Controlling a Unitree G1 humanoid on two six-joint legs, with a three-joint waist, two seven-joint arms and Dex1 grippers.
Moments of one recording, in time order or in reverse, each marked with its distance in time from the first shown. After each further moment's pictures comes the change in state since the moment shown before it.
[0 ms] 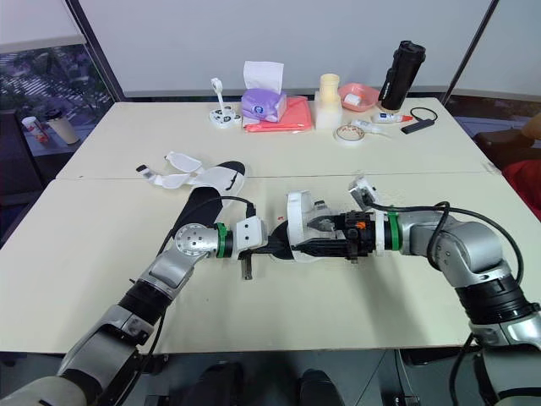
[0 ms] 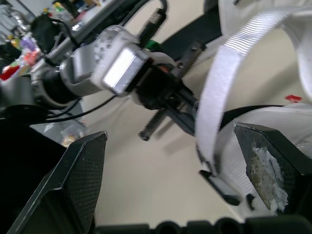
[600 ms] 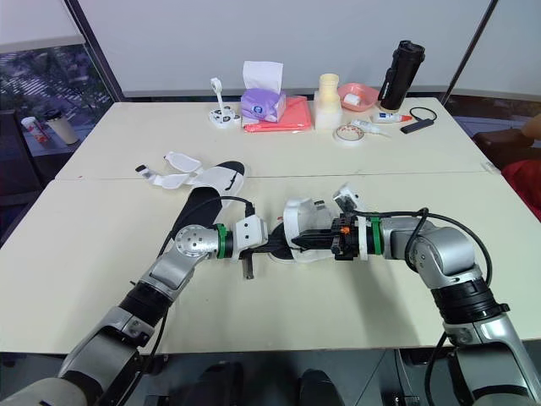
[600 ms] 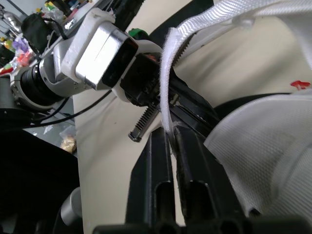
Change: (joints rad) left arm 0.012 -0.005 0.004 -0.005 -0.007 0.009 0.031; right arm -0.014 0.120 -0.008 0.022 -0.095 0.059 -0.002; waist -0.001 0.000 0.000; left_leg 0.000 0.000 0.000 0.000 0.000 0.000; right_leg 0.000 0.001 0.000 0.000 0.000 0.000
